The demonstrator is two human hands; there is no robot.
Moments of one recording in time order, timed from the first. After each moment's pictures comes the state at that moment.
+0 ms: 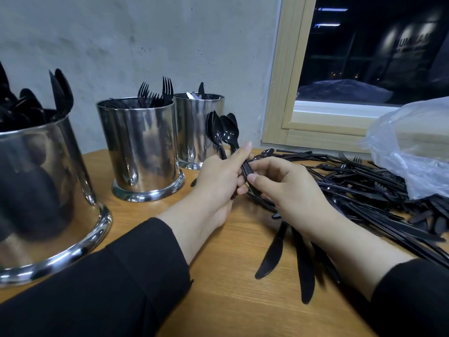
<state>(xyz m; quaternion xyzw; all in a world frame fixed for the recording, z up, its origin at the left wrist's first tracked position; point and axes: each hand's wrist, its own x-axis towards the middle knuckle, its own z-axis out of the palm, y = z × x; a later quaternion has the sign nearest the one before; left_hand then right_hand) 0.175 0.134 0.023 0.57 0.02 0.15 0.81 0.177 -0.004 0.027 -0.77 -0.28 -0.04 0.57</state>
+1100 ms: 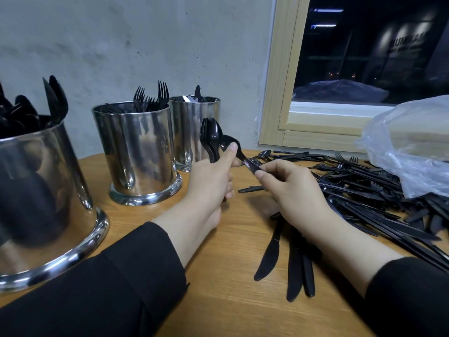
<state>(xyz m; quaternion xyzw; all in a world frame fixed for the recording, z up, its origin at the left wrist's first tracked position) 0.173 0.139 0.022 0.61 0.10 0.17 0.77 0.197 -0.013 0.014 -0.83 -0.21 -0.15 0.50</state>
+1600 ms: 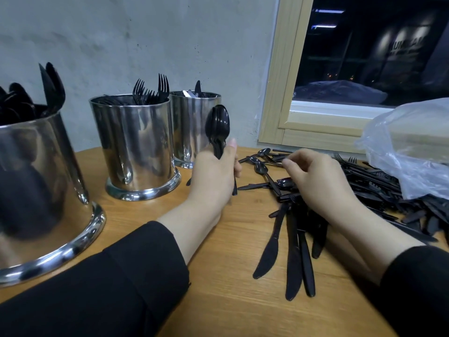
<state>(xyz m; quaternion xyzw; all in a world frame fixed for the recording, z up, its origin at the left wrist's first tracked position) 0.176 0.135 0.021 0.68 0.05 0.28 0.67 0.219 -0.046 0.029 -0.90 -0.16 -0.23 0.33</state>
